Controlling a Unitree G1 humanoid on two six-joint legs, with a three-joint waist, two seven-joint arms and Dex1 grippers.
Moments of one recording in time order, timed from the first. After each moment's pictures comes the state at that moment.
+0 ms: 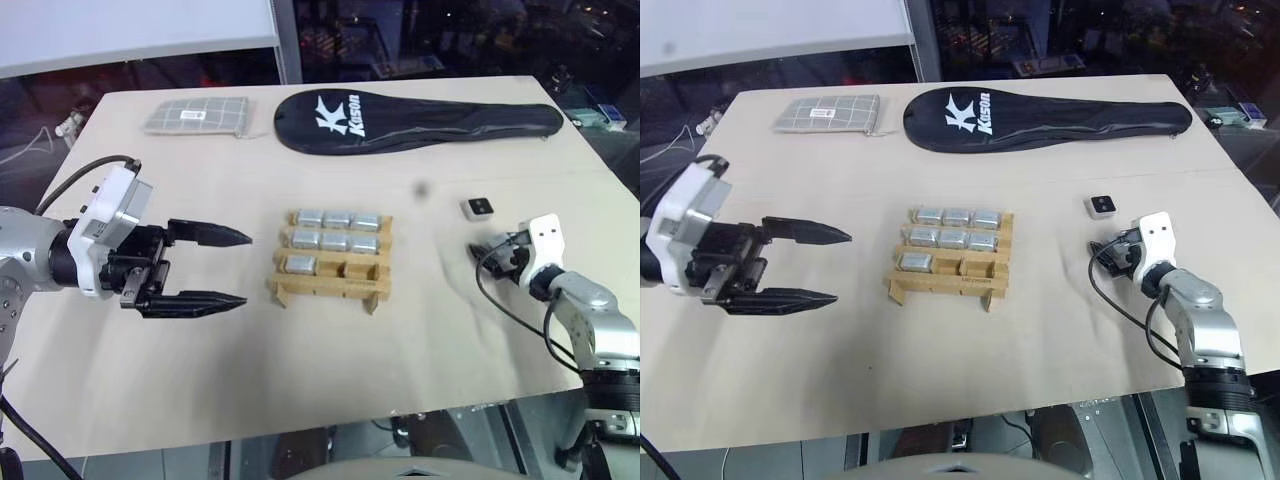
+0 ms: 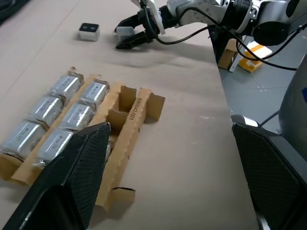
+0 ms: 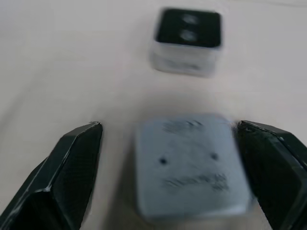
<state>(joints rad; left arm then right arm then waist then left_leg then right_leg) -0.18 1.15 0.42 -0.33 -0.81 0.67 -1.47 -0.24 -0.46 -0.17 0.05 0.26 0.44 0.47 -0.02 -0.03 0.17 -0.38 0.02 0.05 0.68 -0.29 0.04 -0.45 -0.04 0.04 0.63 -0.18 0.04</state>
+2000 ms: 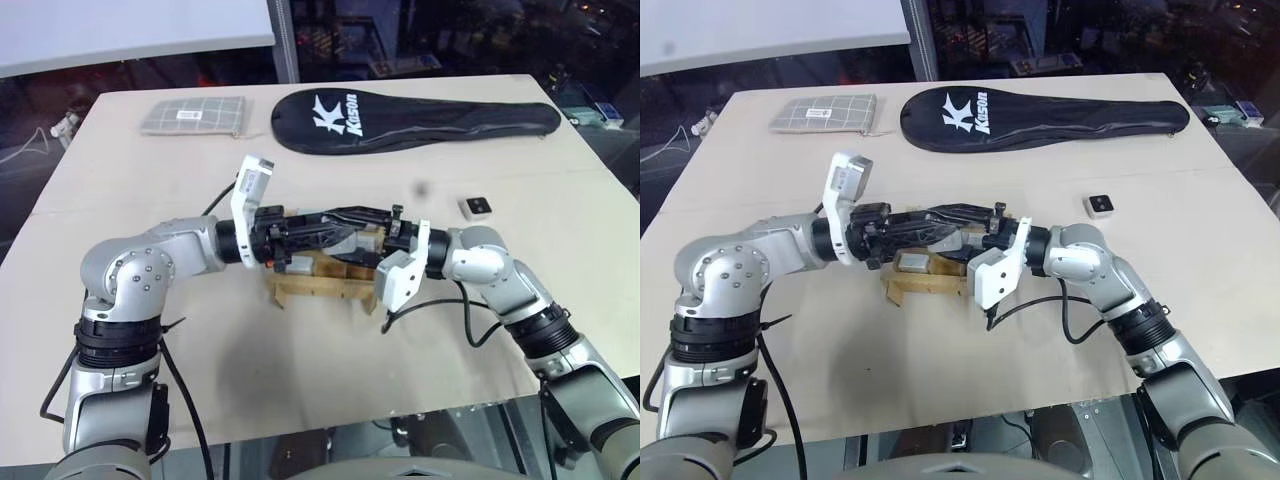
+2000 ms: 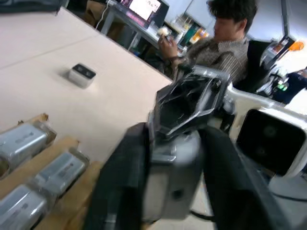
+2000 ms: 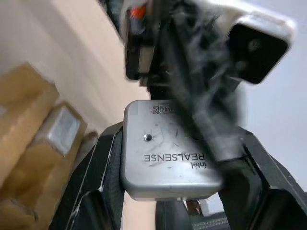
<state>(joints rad) -0.54 0.67 0.12 -0.23 -1.02 1.08 -0.89 -0.61 -0.40 0.39 0.05 -0.27 -0.66 0.65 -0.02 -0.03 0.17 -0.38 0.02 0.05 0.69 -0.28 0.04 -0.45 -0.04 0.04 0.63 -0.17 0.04</state>
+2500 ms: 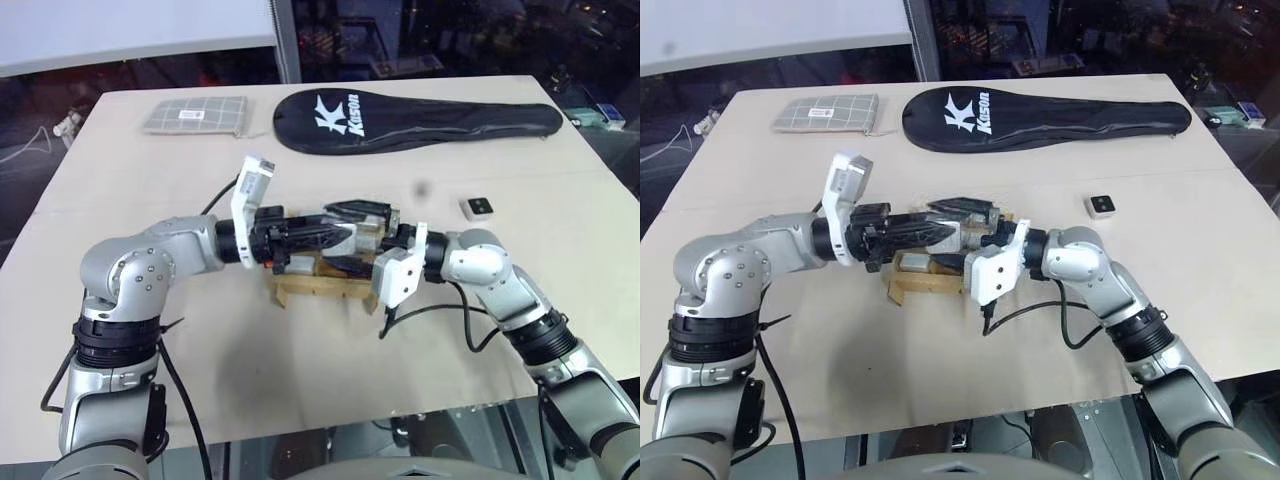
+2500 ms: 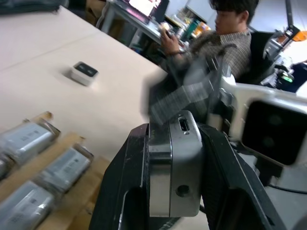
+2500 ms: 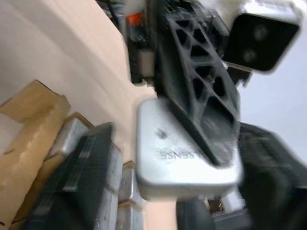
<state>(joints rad) -0.54 0.67 0.09 -0.22 -0.97 1.03 -0.95 -0.58 -0.40 0.39 0.00 -0.19 -0.54 0.70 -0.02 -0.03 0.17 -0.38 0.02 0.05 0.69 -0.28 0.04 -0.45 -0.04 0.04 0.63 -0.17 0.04</state>
